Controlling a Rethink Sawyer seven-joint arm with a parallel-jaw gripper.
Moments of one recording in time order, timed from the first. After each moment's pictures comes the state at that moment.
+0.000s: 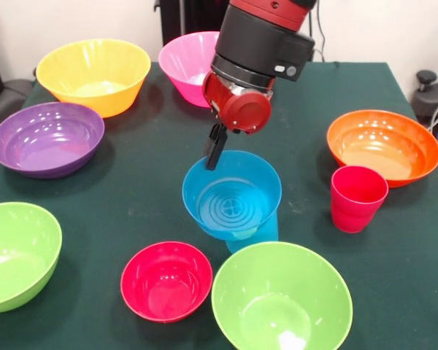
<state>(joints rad) 0.16 -0.36 -0.45 1.62 0.84 0.06 2.29</state>
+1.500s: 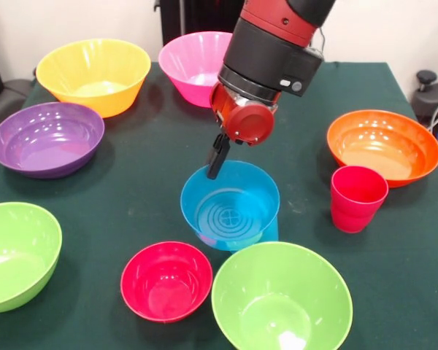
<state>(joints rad) 0.23 -0.27 -0.52 1.57 0.94 0.06 2.36</state>
